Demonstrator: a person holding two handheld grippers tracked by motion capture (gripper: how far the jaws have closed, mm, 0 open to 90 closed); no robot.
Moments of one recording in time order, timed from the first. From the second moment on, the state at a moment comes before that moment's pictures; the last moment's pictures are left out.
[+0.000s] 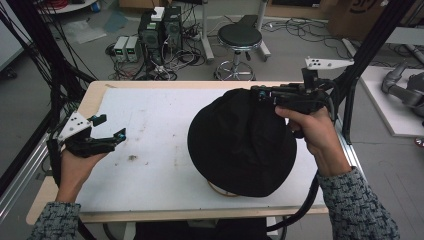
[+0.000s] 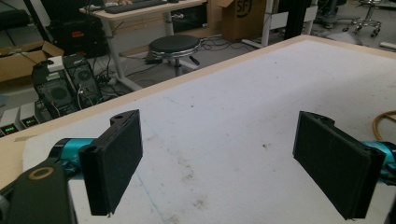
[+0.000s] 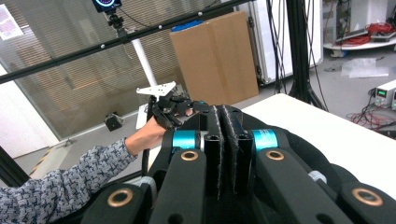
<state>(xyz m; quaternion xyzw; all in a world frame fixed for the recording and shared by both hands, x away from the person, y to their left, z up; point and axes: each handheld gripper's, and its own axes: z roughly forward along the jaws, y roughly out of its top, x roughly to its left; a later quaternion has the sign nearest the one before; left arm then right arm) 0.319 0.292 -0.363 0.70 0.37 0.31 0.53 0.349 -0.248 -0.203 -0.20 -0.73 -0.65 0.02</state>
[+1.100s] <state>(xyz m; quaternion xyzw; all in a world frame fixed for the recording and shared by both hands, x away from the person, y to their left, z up) 0.319 0.291 -0.363 0.70 0.37 0.31 0.53 0.348 -0.246 -0.233 -0.21 -0.73 -0.65 0.04</state>
